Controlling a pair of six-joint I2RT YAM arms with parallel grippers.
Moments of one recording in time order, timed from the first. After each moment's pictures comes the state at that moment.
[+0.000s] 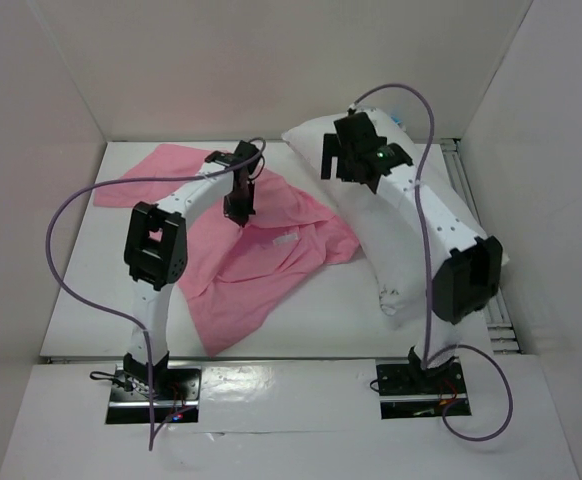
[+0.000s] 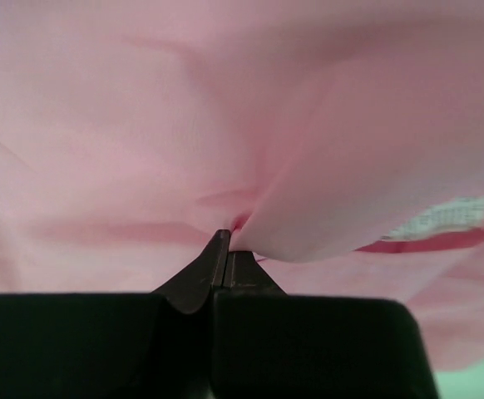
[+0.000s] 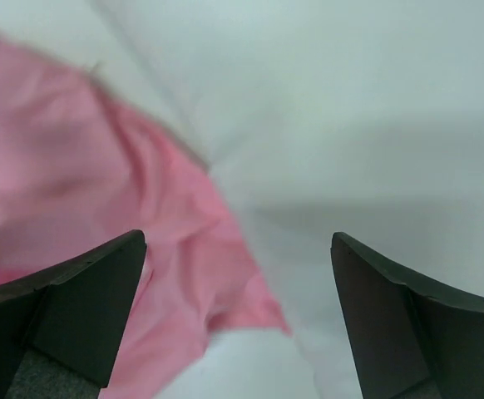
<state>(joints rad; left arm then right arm) -0.39 2.15 1.84 -0.99 -0.13 -0.37 0.46 1.70 1.67 -0.73 0.35 0.37</state>
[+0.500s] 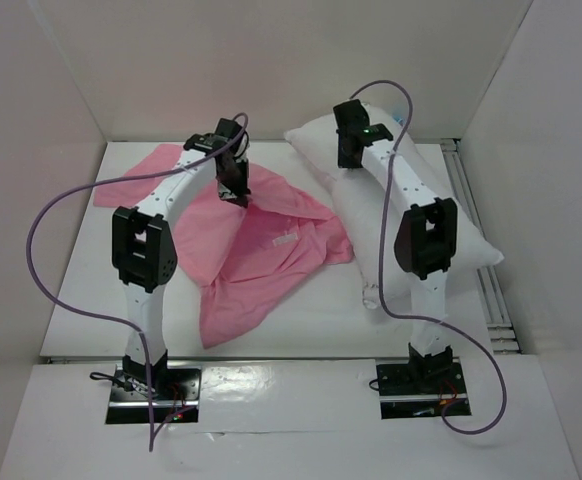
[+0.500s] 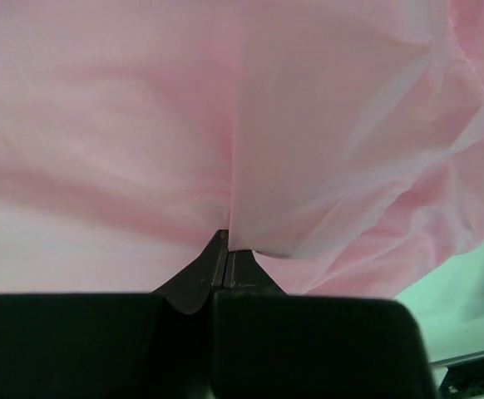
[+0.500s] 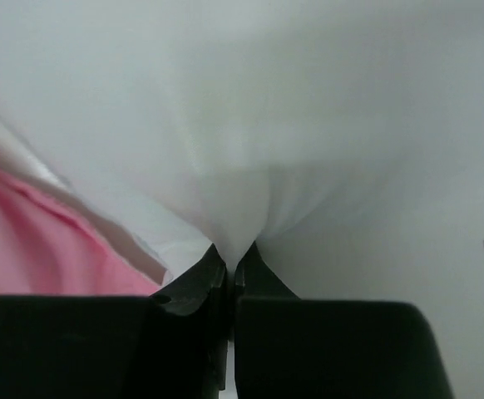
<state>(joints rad) -0.33 2.08 1.96 -1.01 0.07 -0.37 0.32 2.24 2.16 -0.80 0.37 0.28</state>
